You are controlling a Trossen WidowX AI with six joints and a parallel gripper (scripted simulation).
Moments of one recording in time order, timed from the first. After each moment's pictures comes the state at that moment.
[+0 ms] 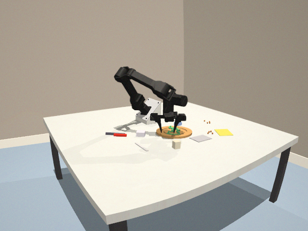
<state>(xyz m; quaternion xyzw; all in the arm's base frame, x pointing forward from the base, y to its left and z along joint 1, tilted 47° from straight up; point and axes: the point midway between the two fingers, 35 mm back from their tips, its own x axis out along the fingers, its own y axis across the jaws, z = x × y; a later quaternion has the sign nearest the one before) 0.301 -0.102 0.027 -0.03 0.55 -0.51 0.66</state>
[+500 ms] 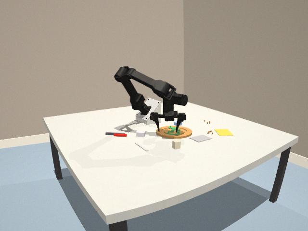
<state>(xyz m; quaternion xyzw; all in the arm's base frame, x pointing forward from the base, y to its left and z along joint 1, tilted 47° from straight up) 0.301 -0.098 0.029 -0.03 0.55 -0.51 0.66</state>
